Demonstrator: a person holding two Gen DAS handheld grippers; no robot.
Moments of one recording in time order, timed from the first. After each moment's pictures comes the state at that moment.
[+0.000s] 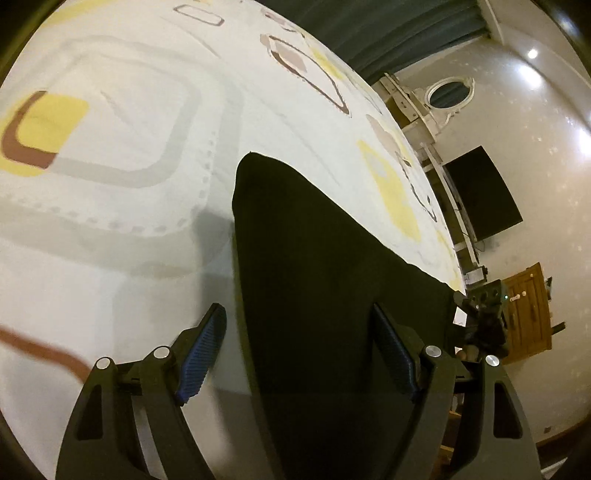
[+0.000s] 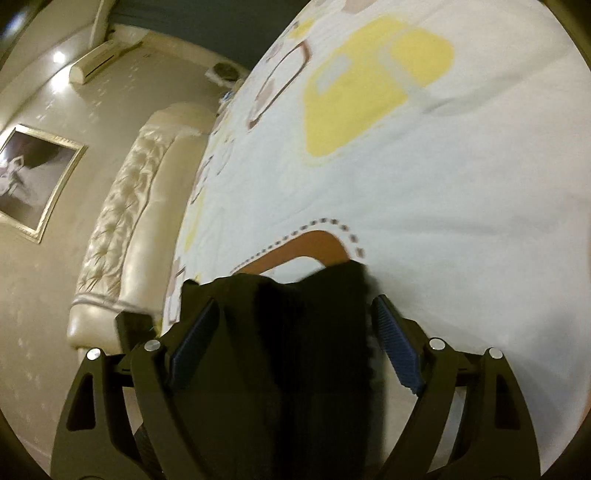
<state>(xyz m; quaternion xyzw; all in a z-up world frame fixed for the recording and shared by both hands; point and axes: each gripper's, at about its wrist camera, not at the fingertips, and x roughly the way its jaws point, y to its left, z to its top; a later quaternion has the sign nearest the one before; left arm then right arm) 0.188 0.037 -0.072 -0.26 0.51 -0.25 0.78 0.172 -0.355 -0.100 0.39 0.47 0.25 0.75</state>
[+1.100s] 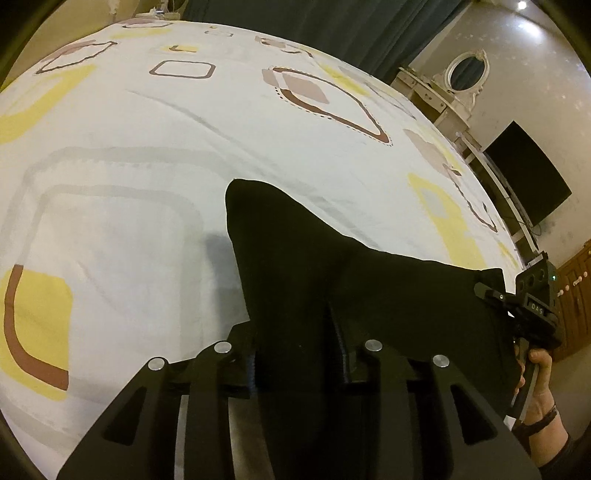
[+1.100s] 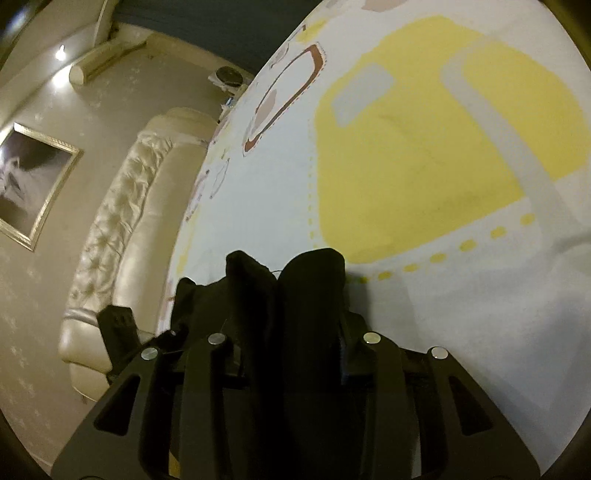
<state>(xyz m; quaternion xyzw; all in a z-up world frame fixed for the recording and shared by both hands) 0.276 0.026 -0.059 -0.14 0.48 -0.18 0.85 0.270 -0.338 -0.117 0.39 0.45 0.24 0.77</state>
